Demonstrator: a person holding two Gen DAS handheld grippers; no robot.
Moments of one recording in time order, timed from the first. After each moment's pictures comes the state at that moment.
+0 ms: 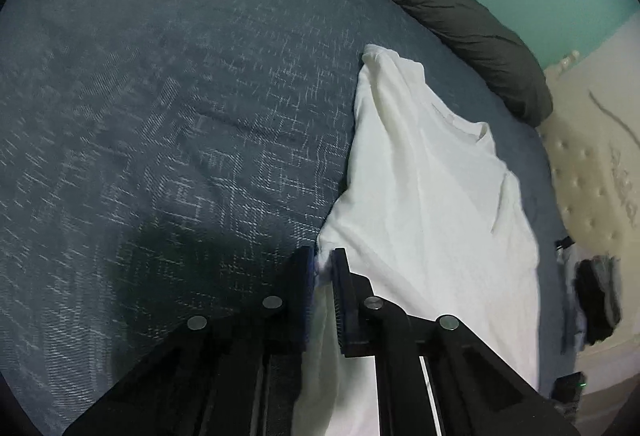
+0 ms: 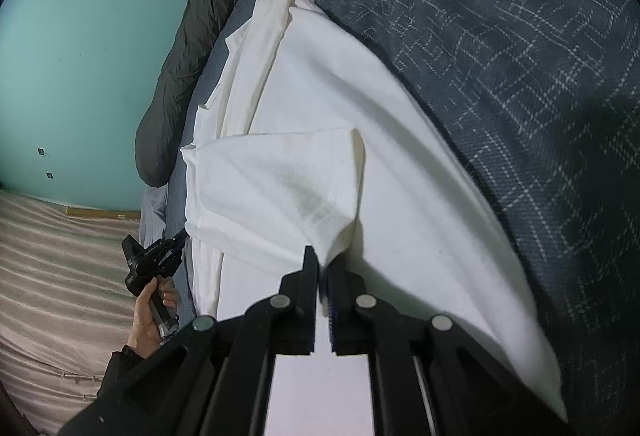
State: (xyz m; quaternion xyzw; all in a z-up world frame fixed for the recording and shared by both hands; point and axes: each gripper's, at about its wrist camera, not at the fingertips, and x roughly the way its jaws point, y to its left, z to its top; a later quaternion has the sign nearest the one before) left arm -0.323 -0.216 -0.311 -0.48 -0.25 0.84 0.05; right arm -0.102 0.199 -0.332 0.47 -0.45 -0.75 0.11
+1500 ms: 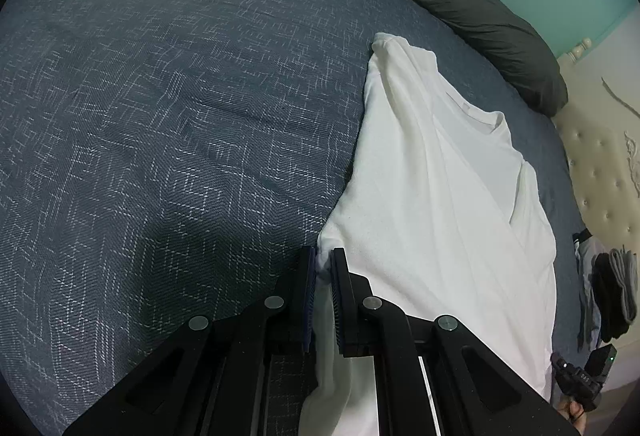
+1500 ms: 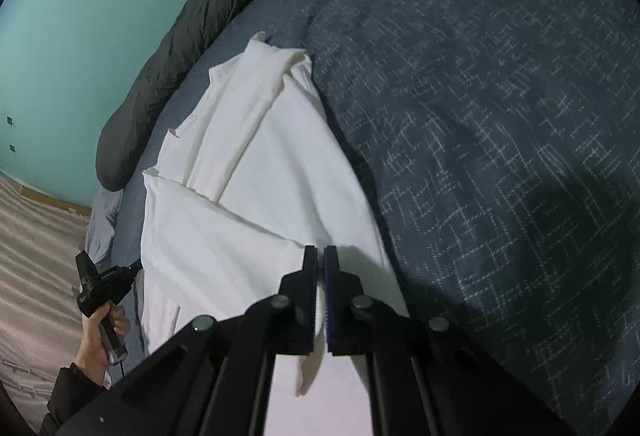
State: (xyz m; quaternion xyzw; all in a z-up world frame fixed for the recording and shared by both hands) left arm -0.322 -0.212 -0.315 -0.50 -0.23 0.83 0.03; right arm -0.144 0.229 -0.302 0.46 -0.36 -0.81 0.05
